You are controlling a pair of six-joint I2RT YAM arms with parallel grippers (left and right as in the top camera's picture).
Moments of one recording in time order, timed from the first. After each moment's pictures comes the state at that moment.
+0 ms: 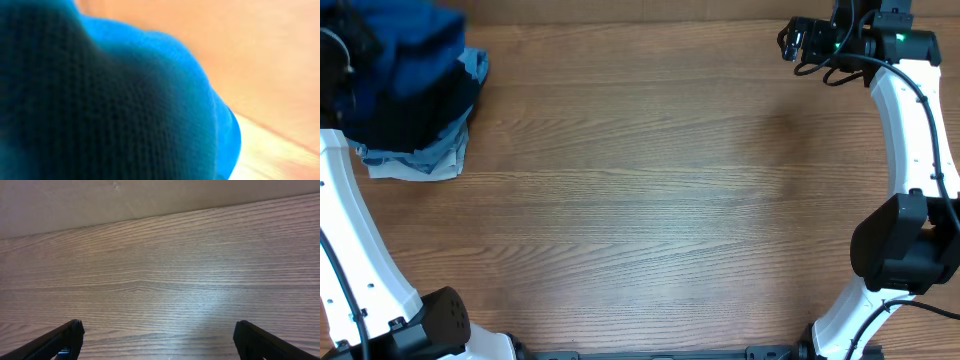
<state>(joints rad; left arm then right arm) 0.36 1.71 2.21 -1.06 0.10 -0.23 -0.11 1.99 1.92 -0.79 -0.30 0.07</state>
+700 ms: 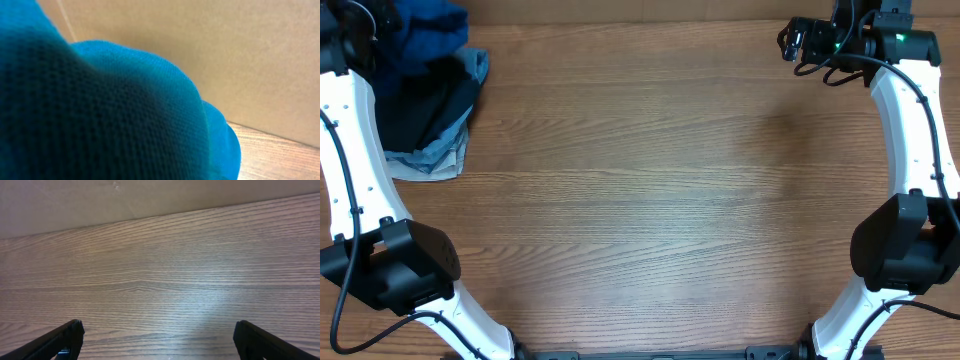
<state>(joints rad) 0.36 2.00 2.16 -0.68 0.12 -0.07 -0.11 1.99 1.92 -0.79 -0.30 0.07</state>
